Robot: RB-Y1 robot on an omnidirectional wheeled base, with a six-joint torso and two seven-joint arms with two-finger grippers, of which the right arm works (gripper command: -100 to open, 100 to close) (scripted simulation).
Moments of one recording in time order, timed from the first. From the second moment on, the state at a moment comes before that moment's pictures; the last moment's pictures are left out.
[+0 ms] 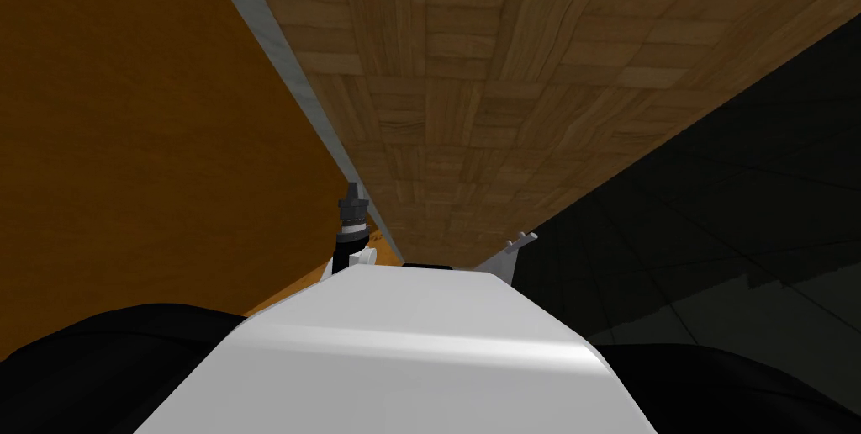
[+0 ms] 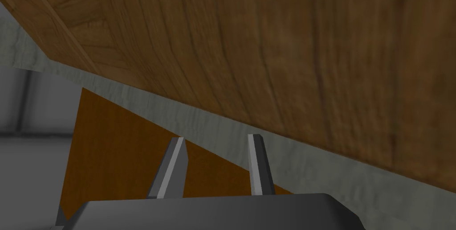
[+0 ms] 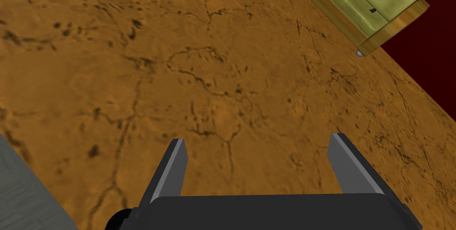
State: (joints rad) arm 0.47 -0.38 0.72 -0.94 -3.88 -1.44 -1.24
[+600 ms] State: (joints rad) arm 0.47 -0.38 0.73 -0.93 -3.91 -1.44 -1.25
